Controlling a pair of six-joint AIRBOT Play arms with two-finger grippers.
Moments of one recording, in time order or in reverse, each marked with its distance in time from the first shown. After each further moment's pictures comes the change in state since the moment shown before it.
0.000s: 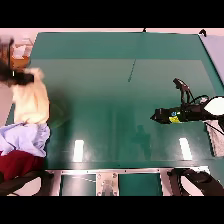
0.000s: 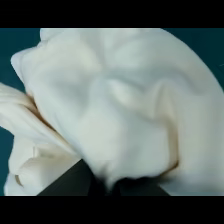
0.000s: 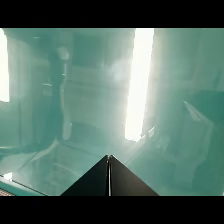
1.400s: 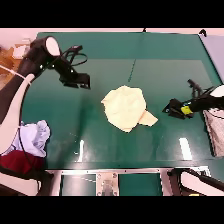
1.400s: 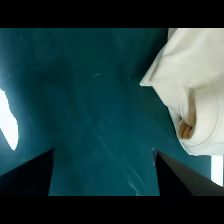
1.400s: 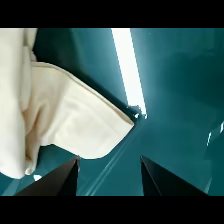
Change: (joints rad) left arm -0.244 -0.445 0.198 -0.409 -0.159 0.035; right arm -0.336 -0.390 0.130 -0.034 0.036 -0.093
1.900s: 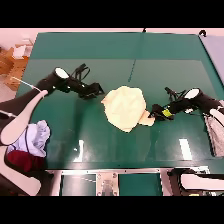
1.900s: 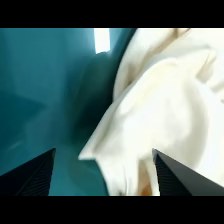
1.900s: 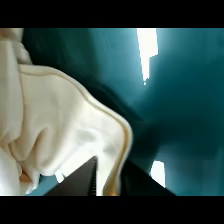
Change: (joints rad) left arm -0.005 -0.113 -0.294 -0.560 0.438 0.223; right arm 0.155 -0.239 -0.013 0.062 -0.122 -0.042
